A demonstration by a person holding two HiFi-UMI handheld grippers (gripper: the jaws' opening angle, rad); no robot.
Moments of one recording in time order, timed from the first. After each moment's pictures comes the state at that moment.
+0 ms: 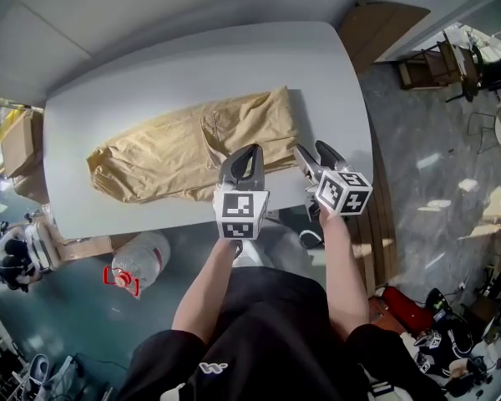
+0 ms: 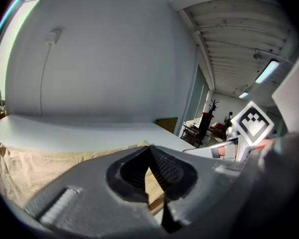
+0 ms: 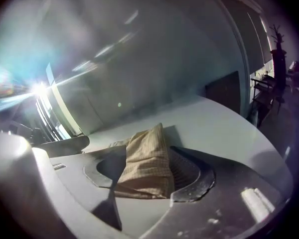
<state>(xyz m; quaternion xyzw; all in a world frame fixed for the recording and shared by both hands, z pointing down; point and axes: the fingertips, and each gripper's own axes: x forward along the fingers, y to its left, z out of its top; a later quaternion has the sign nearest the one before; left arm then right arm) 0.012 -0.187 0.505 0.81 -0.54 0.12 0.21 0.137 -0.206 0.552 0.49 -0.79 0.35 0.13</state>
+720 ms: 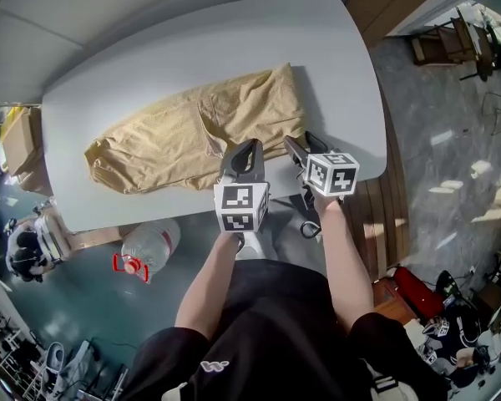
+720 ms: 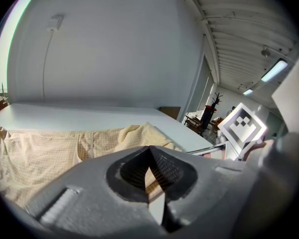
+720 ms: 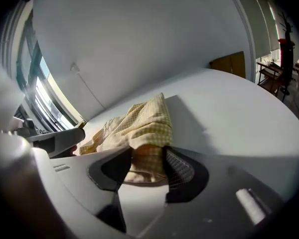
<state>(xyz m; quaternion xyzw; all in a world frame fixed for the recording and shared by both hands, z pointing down) 0.014 -0.175 0.556 0.79 -0.53 0.16 0.26 0.110 -0.193 0.629 0.45 -0.77 0.41 0.19</state>
